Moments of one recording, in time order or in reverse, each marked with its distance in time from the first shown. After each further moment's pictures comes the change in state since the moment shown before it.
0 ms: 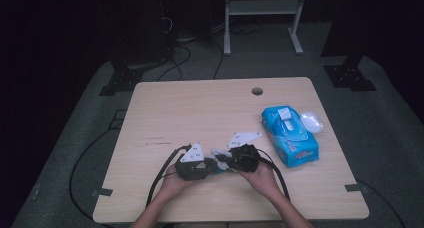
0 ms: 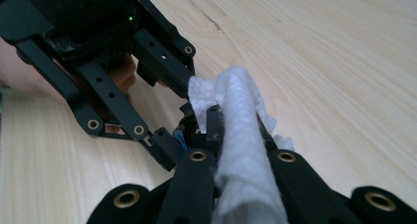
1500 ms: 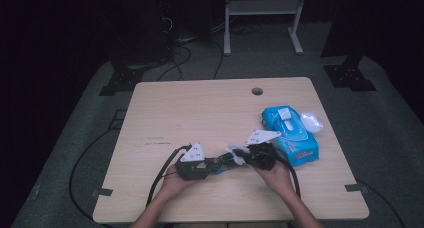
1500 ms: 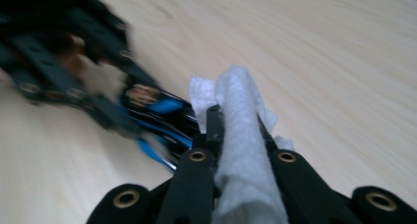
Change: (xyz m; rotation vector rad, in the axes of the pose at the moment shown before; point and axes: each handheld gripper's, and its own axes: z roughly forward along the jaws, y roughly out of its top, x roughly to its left) left arm 0.001 0.000 0.002 -0.002 -0.012 -0.007; right arm -0.023 -0.021 -0.026 -0.015 -0.101 0.055
